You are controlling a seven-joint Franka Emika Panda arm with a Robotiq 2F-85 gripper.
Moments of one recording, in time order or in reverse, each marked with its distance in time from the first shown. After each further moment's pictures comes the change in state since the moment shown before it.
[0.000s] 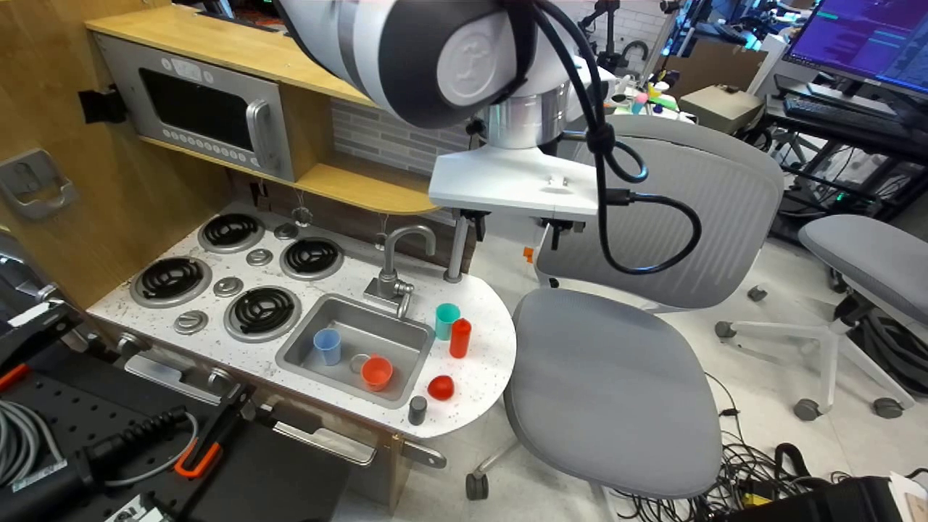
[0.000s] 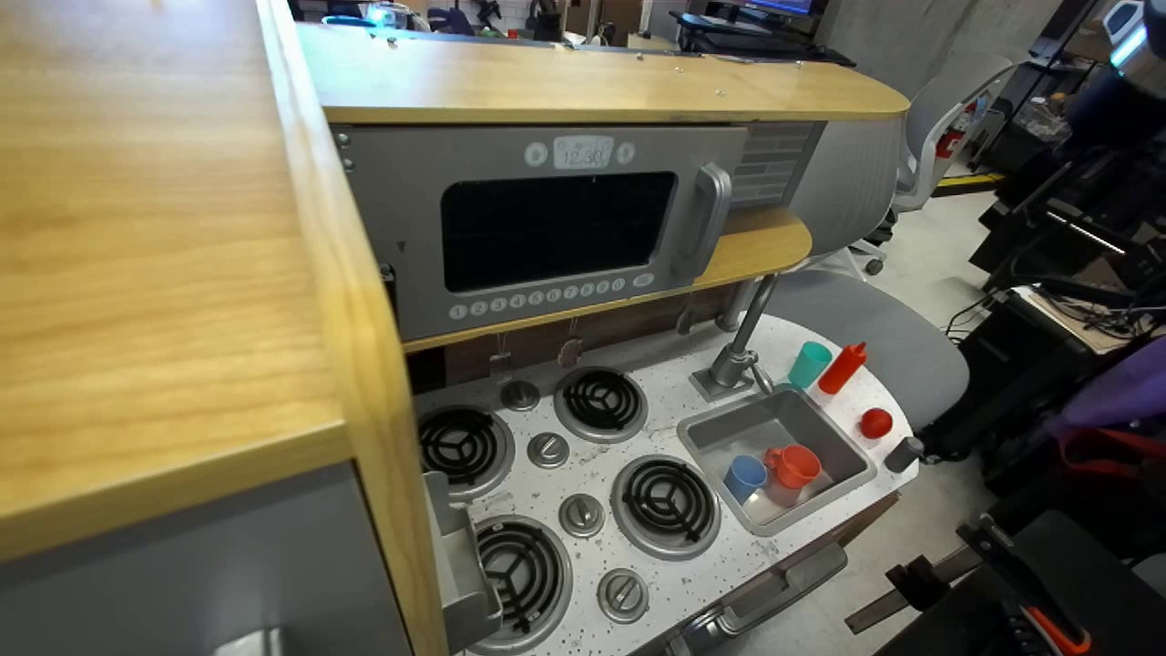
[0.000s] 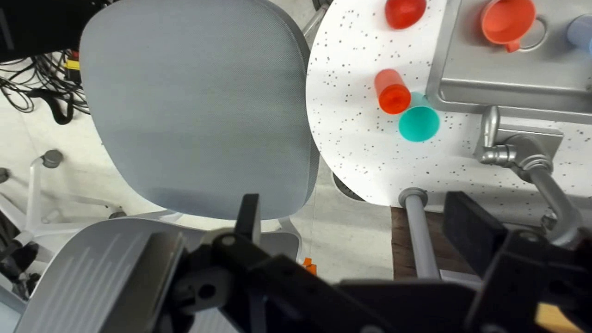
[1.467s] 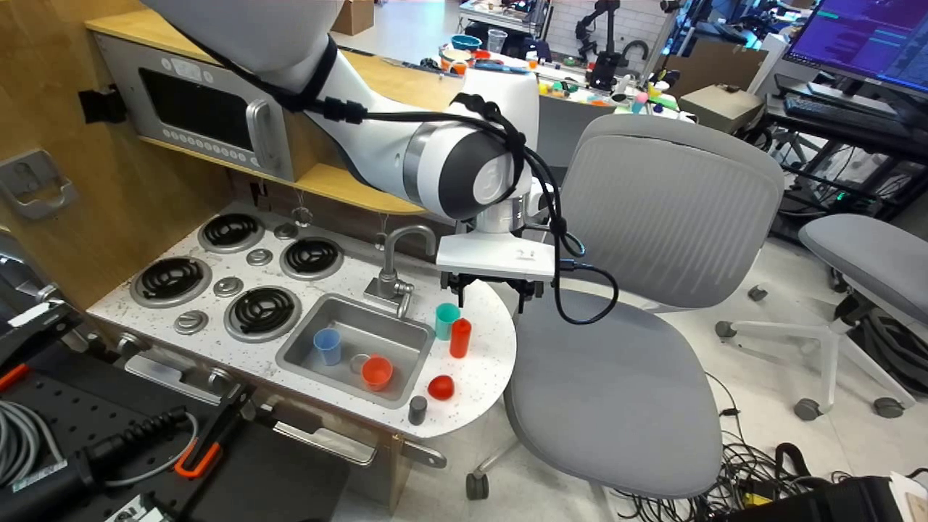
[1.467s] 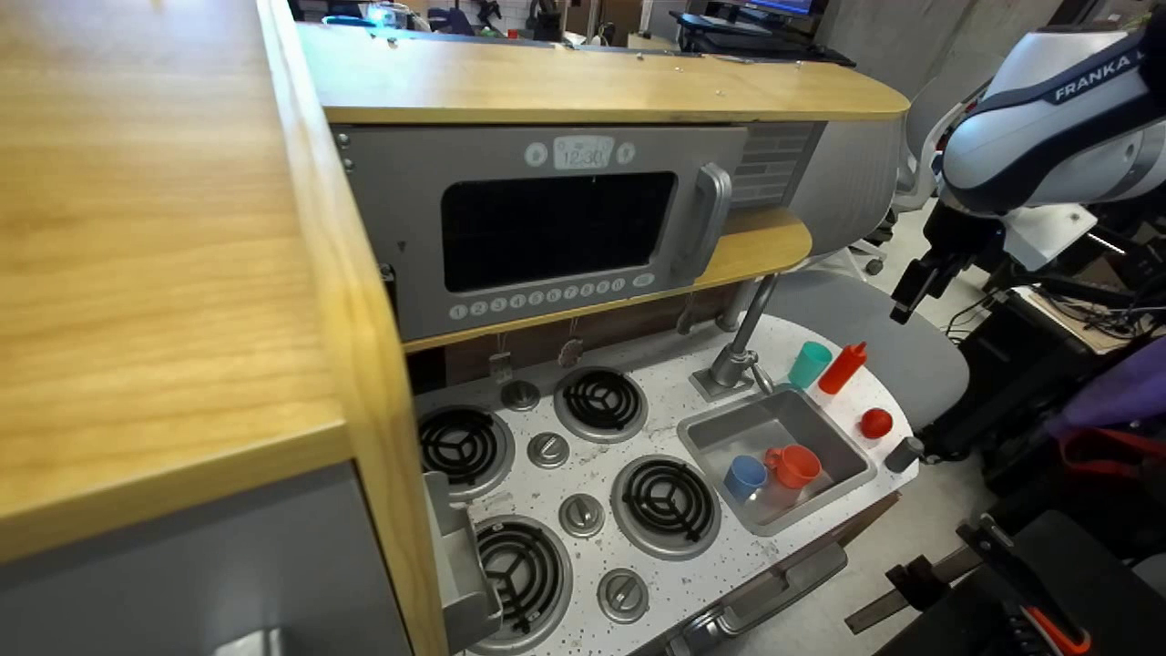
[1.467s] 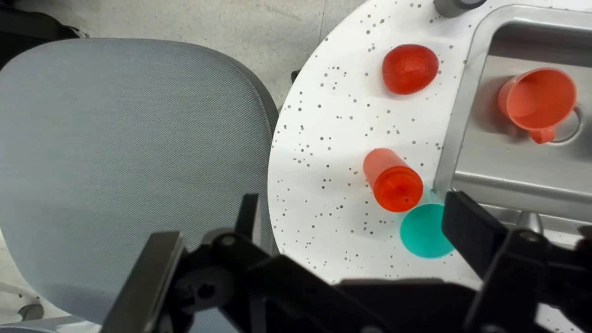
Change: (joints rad) arm -0.033 0.420 0.073 0.359 -0.180 -0.182 0.118
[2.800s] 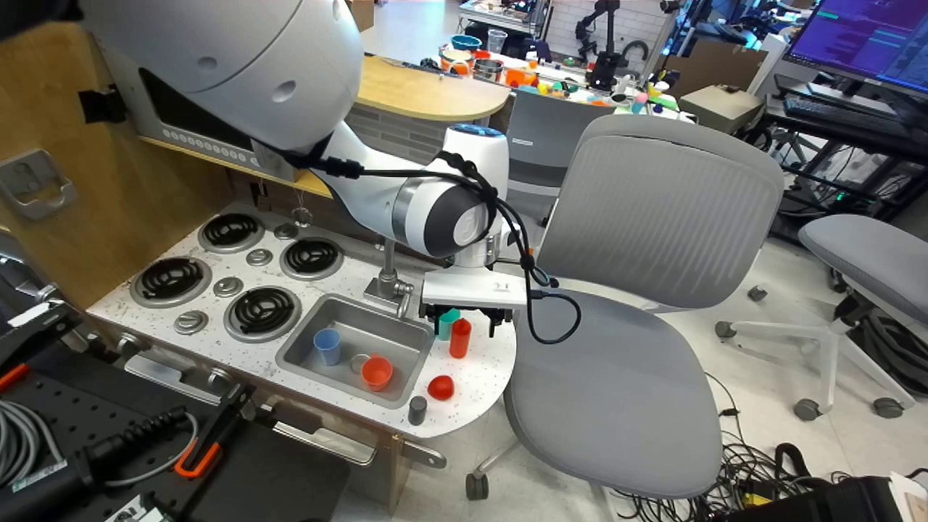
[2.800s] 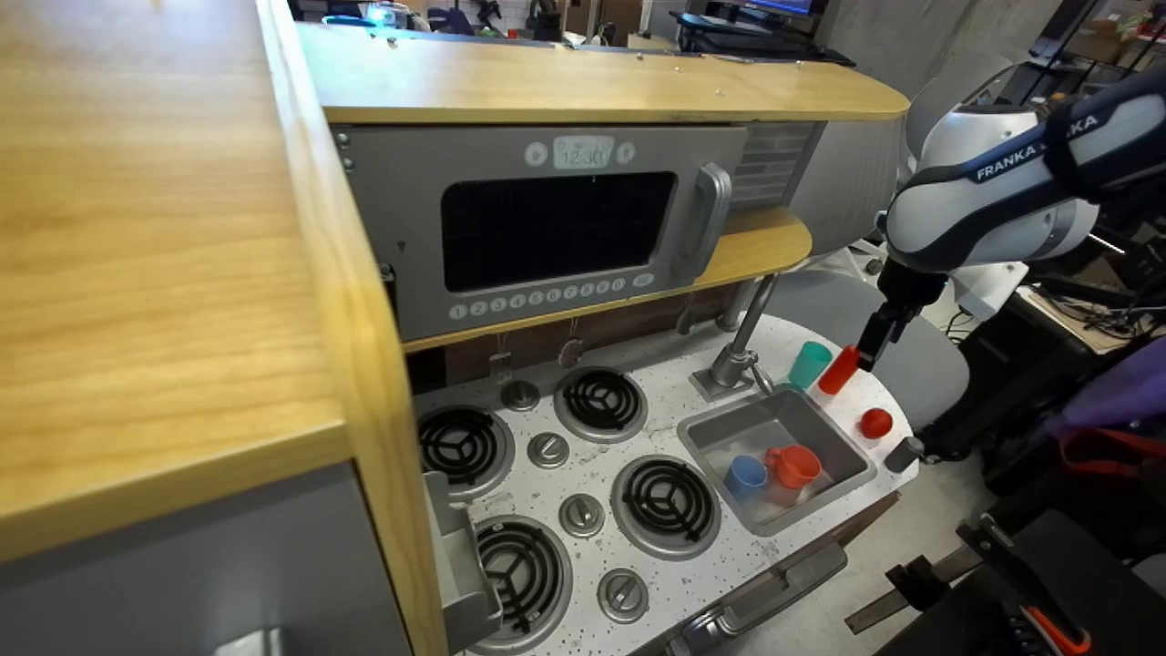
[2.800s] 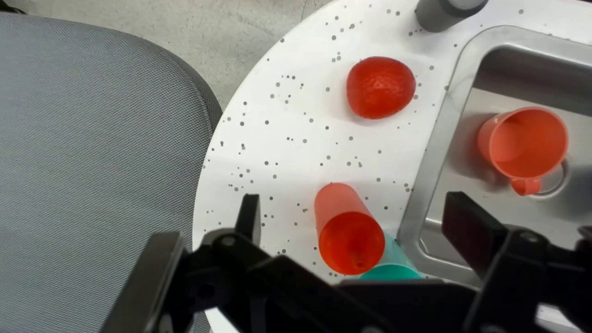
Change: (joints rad) arm -0.001 0.152 0.037 0.085 -0.020 -0.019 -0.065
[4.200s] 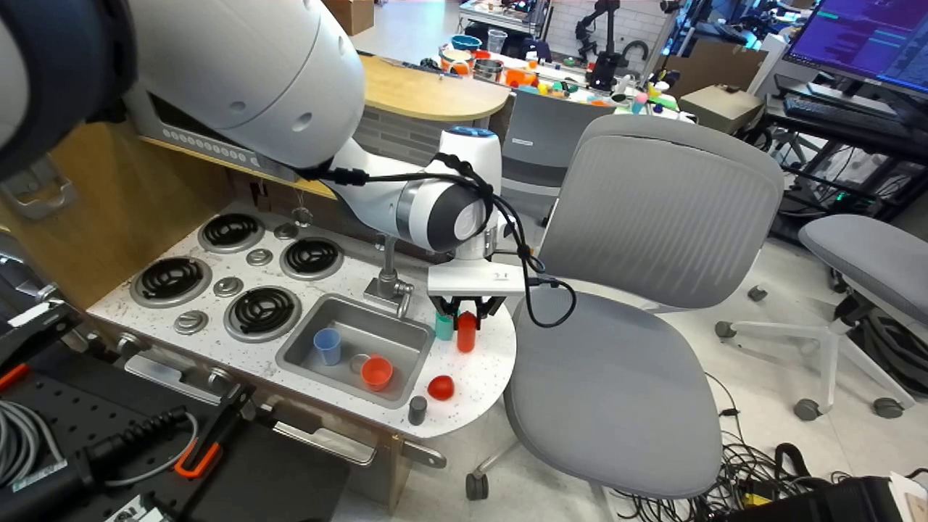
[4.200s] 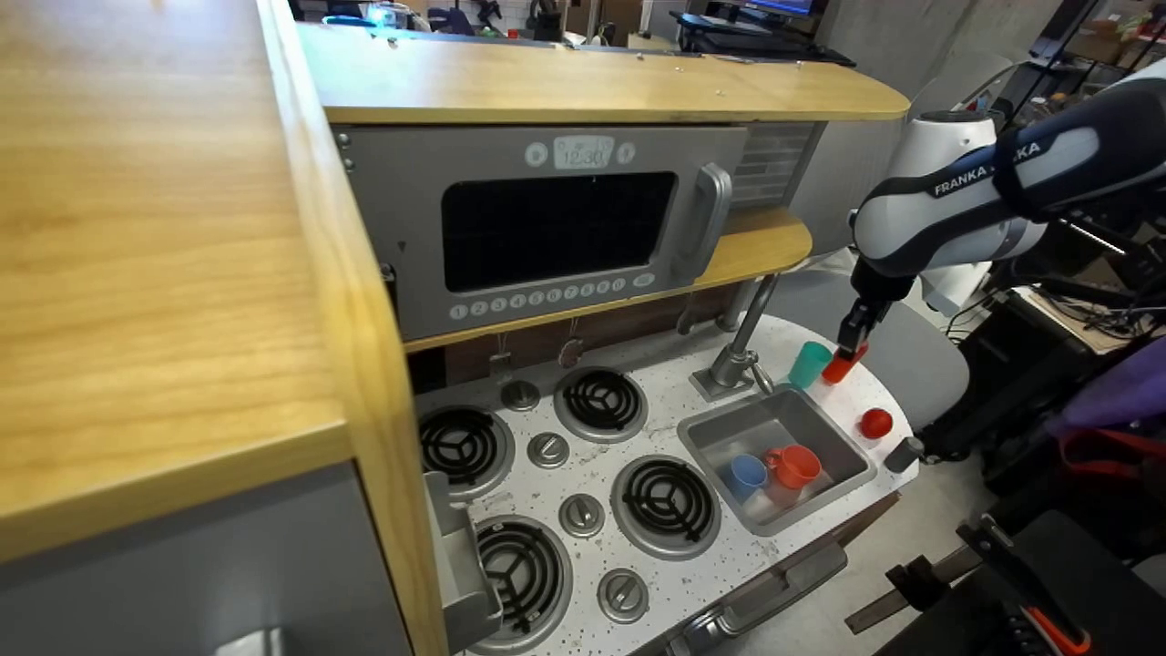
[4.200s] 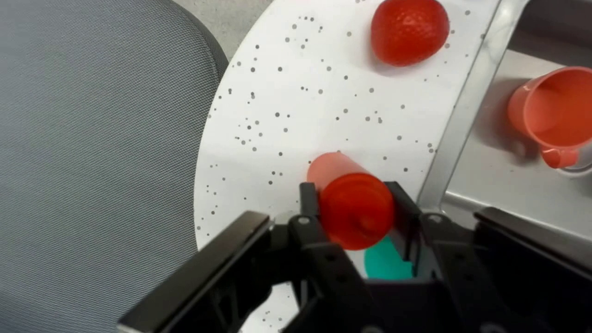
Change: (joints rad) arm 0.020 0.105 0.002 0.159 -0.016 -0.024 -0.003
